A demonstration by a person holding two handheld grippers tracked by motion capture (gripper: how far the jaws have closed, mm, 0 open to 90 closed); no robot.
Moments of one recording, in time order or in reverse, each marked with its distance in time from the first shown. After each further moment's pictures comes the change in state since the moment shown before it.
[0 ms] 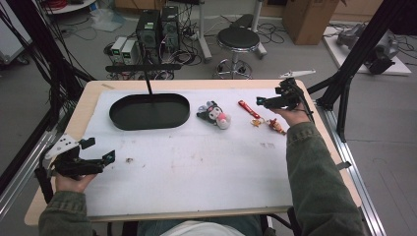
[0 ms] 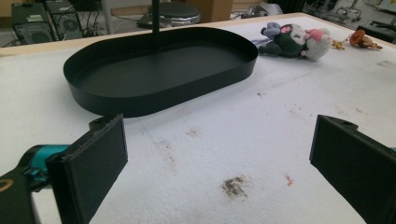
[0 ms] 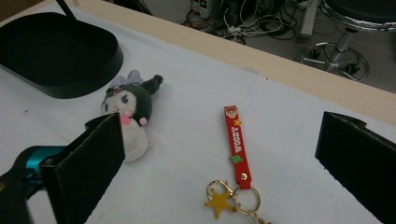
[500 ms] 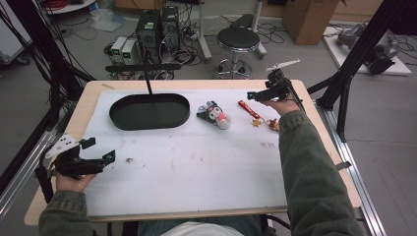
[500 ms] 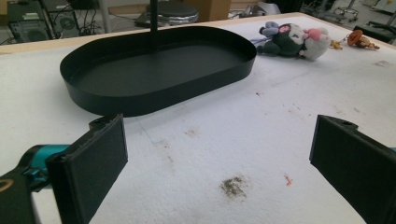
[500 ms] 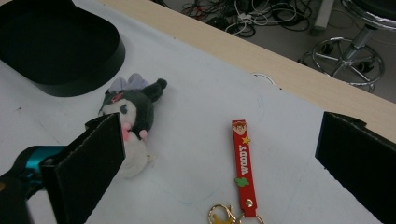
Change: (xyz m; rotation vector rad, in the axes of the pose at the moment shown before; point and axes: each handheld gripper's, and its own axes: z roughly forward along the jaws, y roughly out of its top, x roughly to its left) left arm 0.001 -0.001 0.001 0.004 -0.008 -0.013; right arm 0.002 0.028 0.032 0.075 0.029 -0.049
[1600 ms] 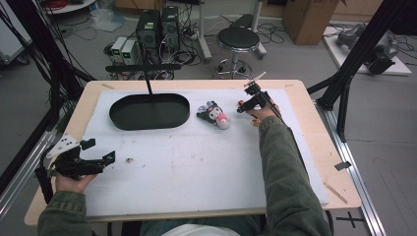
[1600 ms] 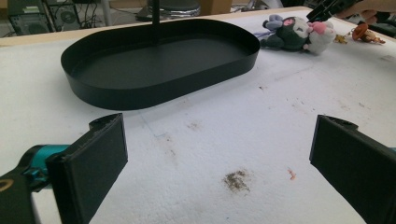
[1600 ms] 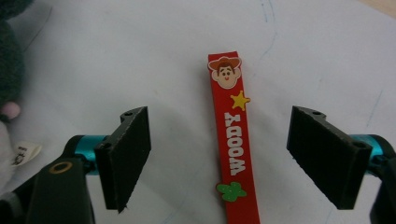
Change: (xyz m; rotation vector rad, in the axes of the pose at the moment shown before) left arm 0.001 -0.002 0.001 0.019 0.008 0.000; right arm -0.018 -0.030 0.117 0.359 -0.109 0.021
